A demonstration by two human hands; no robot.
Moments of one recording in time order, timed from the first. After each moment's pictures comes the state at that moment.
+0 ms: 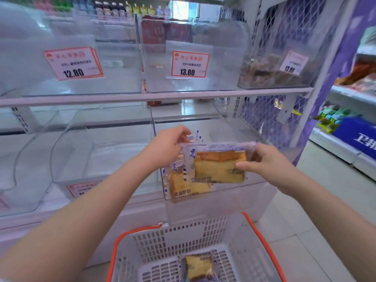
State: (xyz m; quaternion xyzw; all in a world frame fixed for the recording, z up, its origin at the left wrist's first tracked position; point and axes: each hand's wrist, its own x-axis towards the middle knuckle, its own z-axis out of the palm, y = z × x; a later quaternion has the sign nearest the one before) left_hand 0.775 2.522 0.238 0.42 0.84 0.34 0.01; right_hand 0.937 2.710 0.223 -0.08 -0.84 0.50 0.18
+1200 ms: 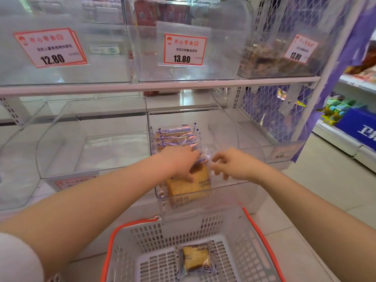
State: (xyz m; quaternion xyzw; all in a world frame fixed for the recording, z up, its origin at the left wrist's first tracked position) left_hand 0.783 2.565 0.204 0.51 0.85 -0.14 0.05; right_hand 0.887 2.696 0.205 -0.17 -0.94 0.30 -0.08
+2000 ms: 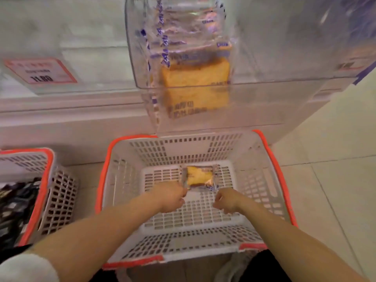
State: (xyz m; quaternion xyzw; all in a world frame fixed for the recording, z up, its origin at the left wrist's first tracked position) left_hand 0.894 2.483 -0.063 0.47 0.81 -0.08 0.35; right_hand 0.988 2.669 -0.102 -0.25 -0.78 0.35 -0.45
